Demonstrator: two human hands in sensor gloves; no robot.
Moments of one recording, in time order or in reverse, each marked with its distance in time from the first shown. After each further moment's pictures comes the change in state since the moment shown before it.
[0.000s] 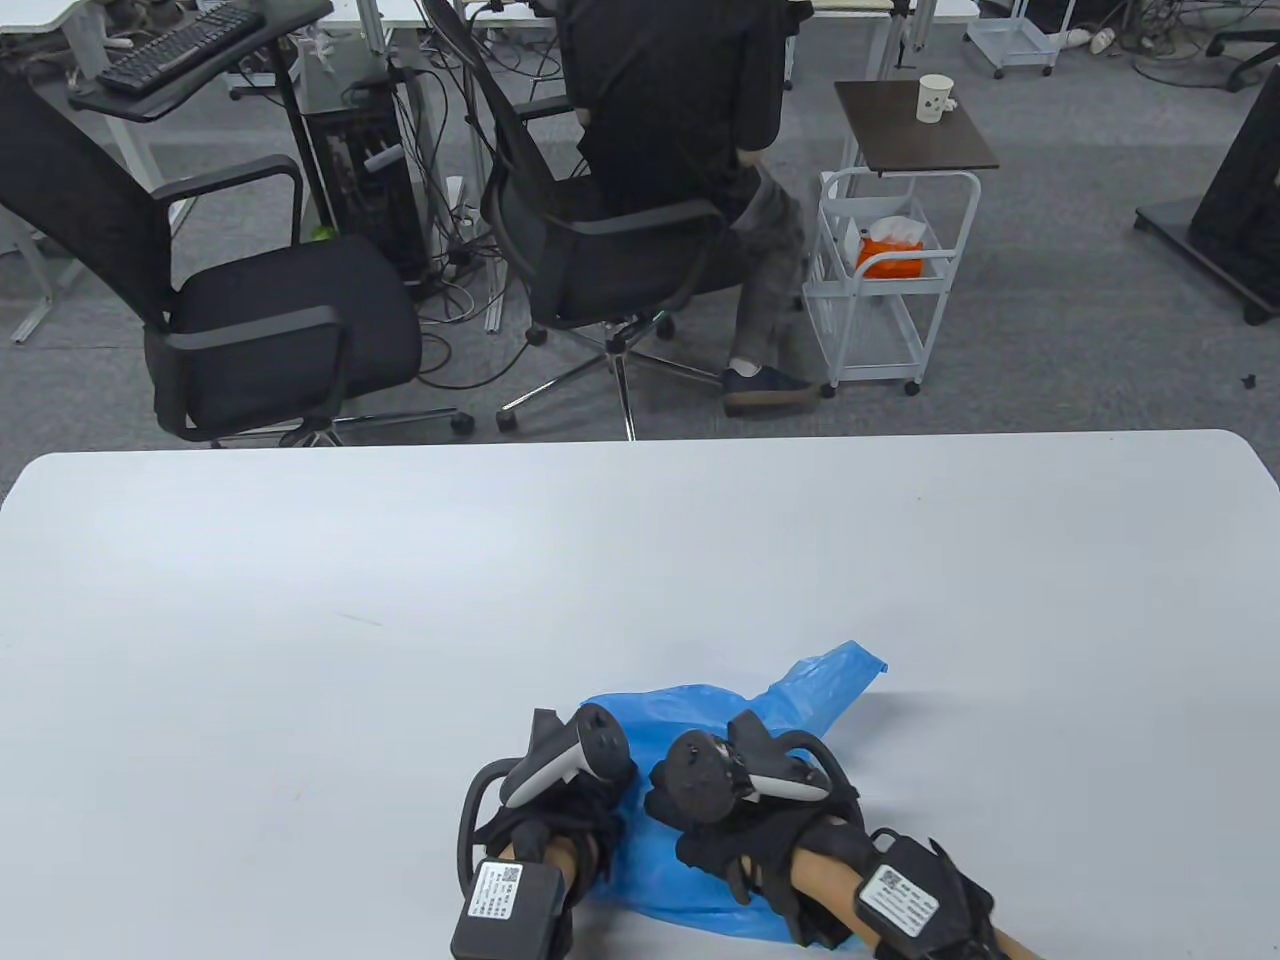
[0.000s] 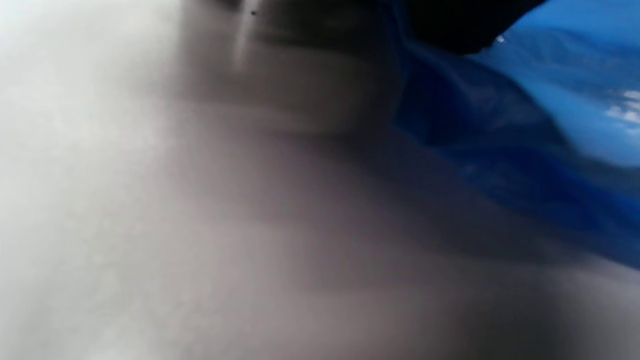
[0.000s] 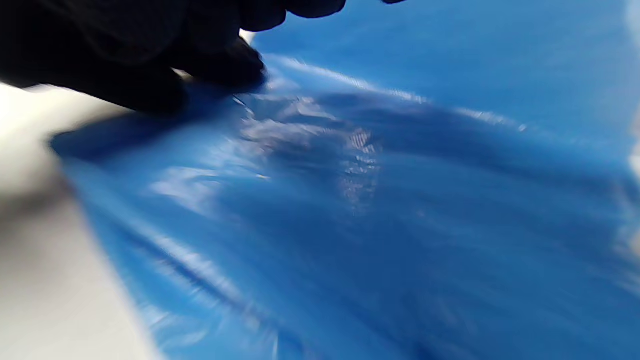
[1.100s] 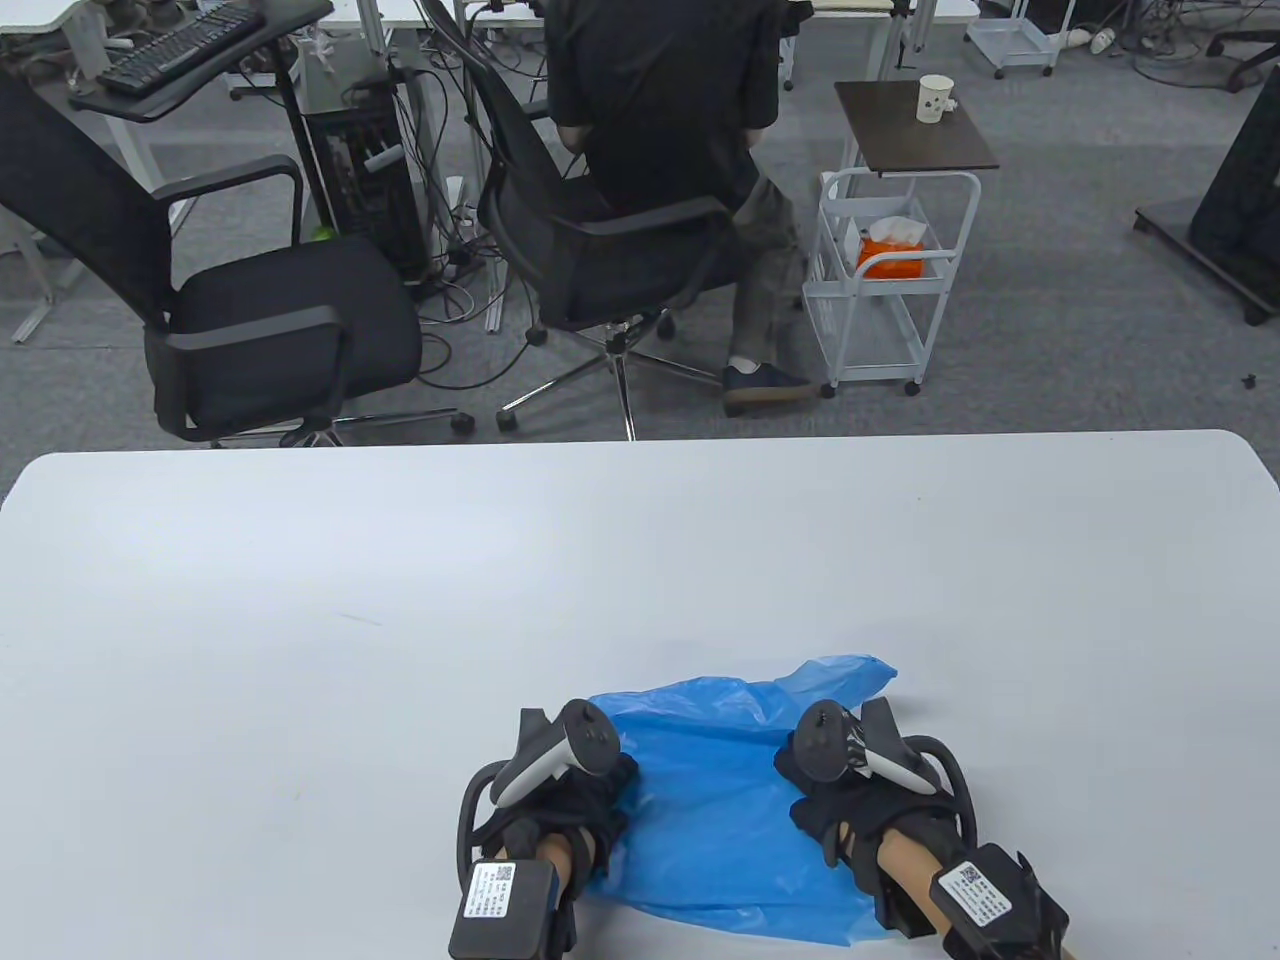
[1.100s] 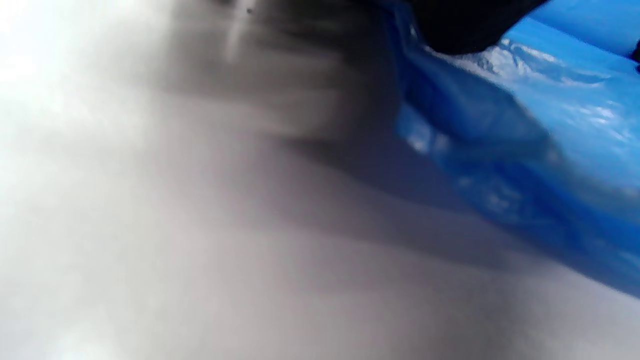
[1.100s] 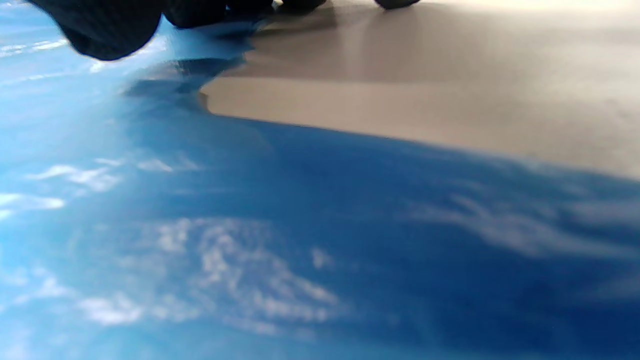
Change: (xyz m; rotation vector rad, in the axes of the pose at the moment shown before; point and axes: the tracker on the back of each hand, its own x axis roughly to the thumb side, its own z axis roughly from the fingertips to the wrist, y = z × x) left_hand -0.005 0.012 0.004 0.023 0.015 0.025; right_hand -0.122 0.038 0.025 -0.020 0.312 -0.135
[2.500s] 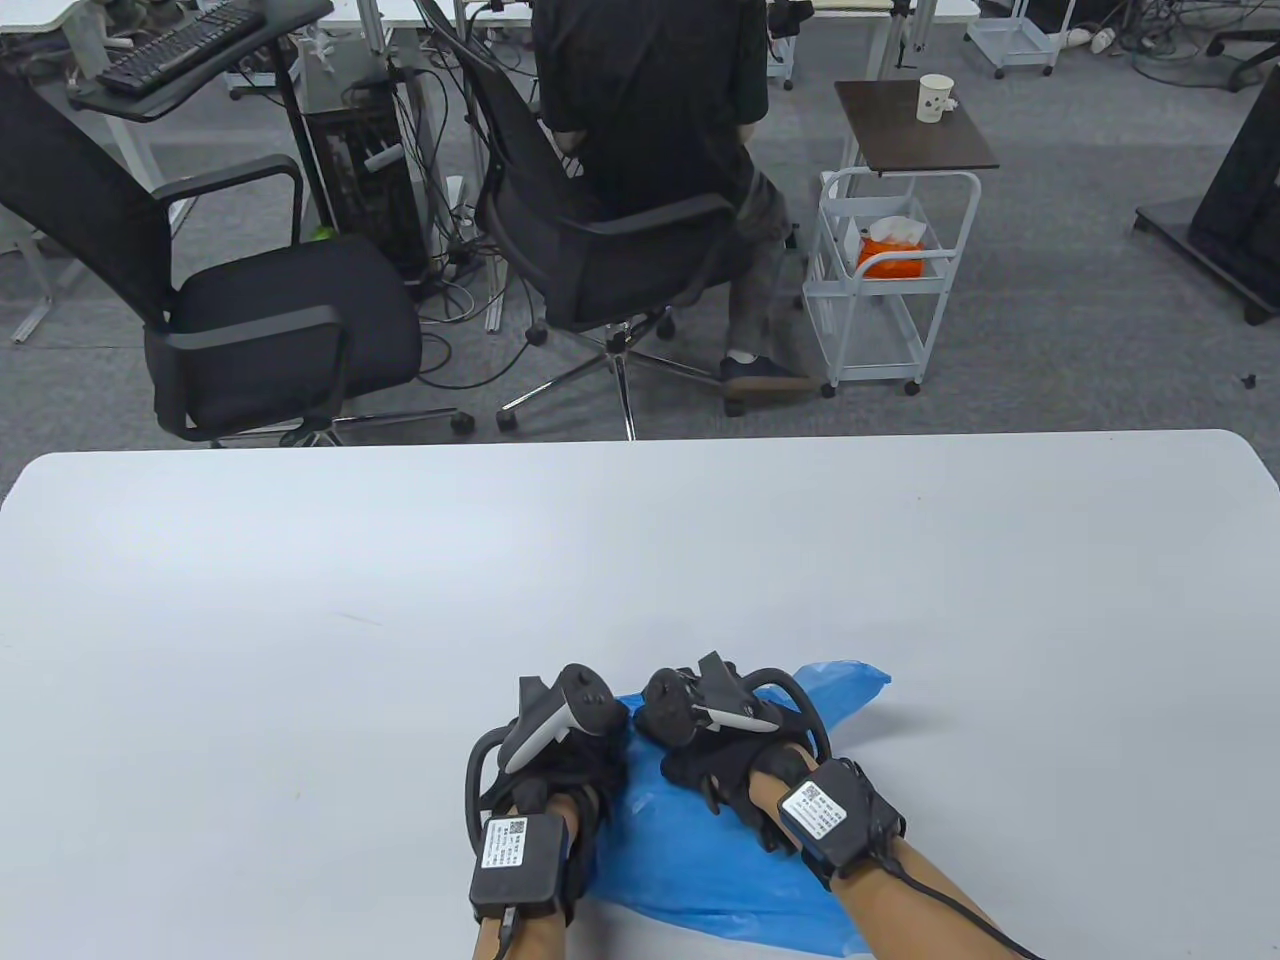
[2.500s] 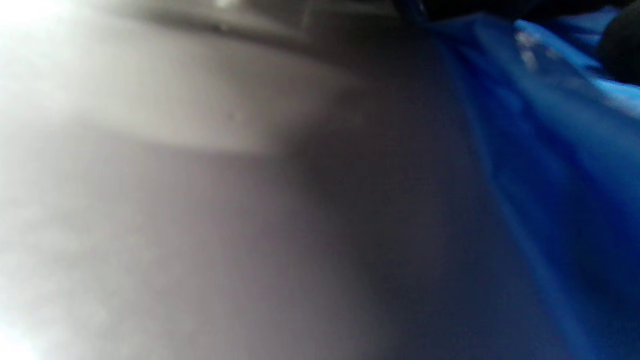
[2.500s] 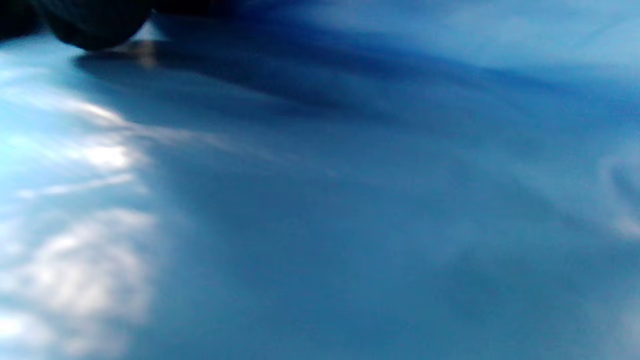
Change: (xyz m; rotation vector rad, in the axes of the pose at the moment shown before) left_hand -0.003 0.008 -0.039 0.073 0.045 0.067; right_hand 0.109 -0.026 -0.071 -0.067 -0.222 0.192
